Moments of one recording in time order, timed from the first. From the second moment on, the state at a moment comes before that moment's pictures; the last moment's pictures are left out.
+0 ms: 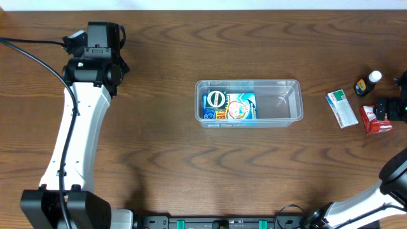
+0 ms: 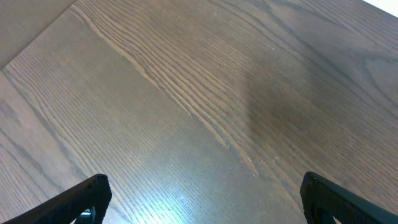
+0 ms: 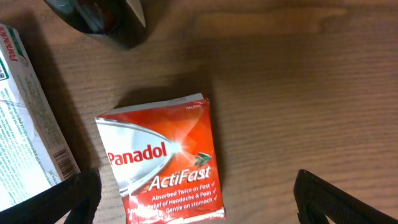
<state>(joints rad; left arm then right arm) -0.04 1.58 1.47 -0.95 -0.53 -0.59 -0.72 1.93 1.41 -0.71 -0.15 -0.62</state>
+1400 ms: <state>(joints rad) -0.04 1.58 1.47 -0.95 -0.53 -0.59 -0.61 1.60 1.41 -0.88 -0.19 -0.18</state>
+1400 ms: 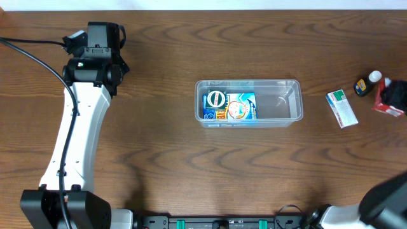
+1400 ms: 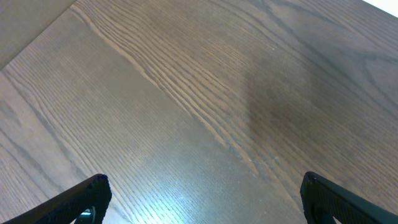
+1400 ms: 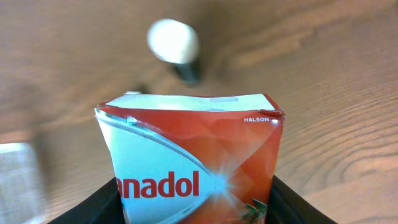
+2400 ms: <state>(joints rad) -0.04 1.58 1.47 -0.94 -0.53 -0.59 0.35 1.77 1.41 -0.94 0.13 0.25</state>
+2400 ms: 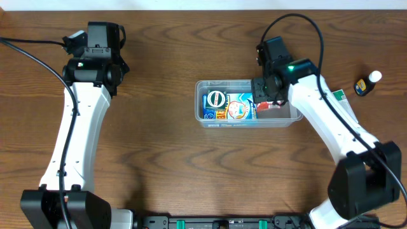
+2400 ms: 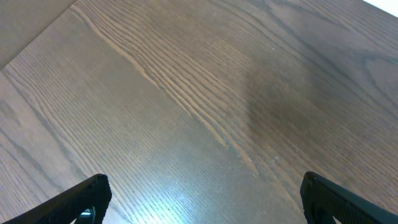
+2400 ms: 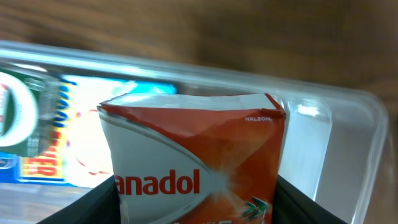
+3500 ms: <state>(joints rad) -0.04 1.58 1.47 -0.94 -0.53 -0.59 0.30 1.77 1.19 -0.71 0.15 0.31</state>
